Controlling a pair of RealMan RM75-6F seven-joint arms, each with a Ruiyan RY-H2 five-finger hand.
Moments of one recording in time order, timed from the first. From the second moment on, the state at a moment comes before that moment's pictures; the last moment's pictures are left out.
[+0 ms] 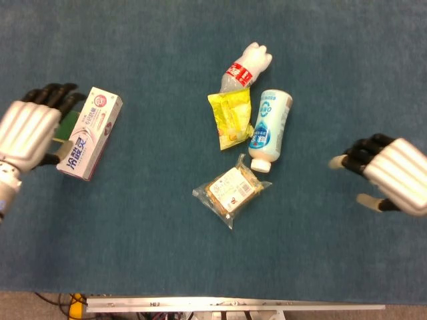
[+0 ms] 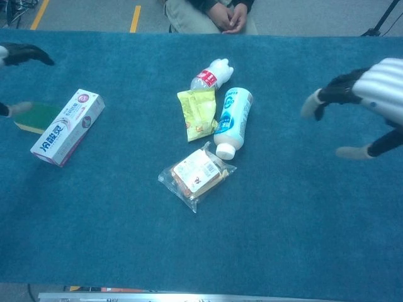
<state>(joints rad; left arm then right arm) -0.55 -0.96 0.04 -1.88 1.26 1.10 0.22 0.42 -0.95 -0.02 -1.91 -1.84 1.09 -0.11</state>
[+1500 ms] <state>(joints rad) -0.39 -0.78 0.05 -2.05 1.33 1.13 0.24 0.99 -1.56 0.04 -1.82 -0.96 0.75 -1.01</state>
